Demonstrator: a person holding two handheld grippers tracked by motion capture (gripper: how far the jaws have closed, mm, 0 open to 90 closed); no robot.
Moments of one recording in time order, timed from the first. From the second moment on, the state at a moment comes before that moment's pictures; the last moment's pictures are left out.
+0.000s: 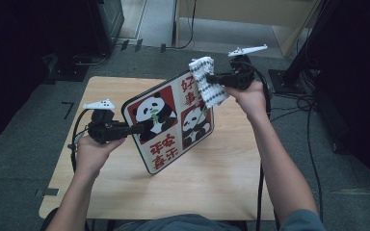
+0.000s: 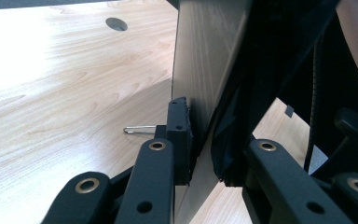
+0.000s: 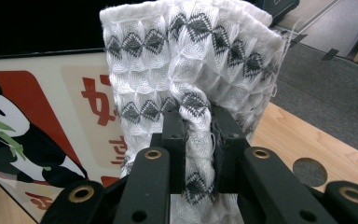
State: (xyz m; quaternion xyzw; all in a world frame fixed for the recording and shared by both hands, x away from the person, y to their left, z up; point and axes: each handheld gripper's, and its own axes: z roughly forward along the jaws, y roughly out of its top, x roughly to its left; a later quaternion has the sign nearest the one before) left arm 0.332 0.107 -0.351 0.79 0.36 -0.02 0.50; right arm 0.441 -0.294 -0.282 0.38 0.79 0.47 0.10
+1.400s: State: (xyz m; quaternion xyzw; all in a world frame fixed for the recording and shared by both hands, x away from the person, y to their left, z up) left arm 0.332 0.107 -0.350 0.79 0.36 -0.02 0.50; right arm 0.432 -0.304 -0.329 0.38 0.79 0.47 0.07
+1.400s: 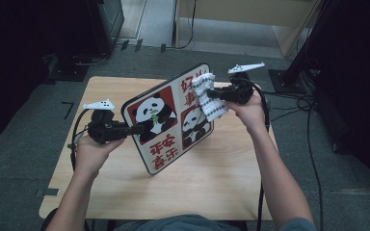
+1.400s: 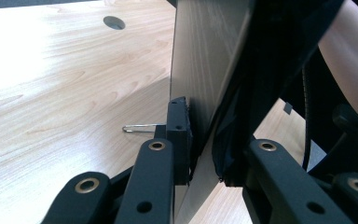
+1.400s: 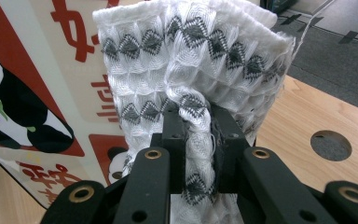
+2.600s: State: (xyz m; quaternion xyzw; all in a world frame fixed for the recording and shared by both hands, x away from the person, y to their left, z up) left arm 0.332 0.107 -0.350 0.79 0.36 -0.03 0.50; right arm 0.427 -0.302 -0.364 0.39 0.79 0.46 0.04
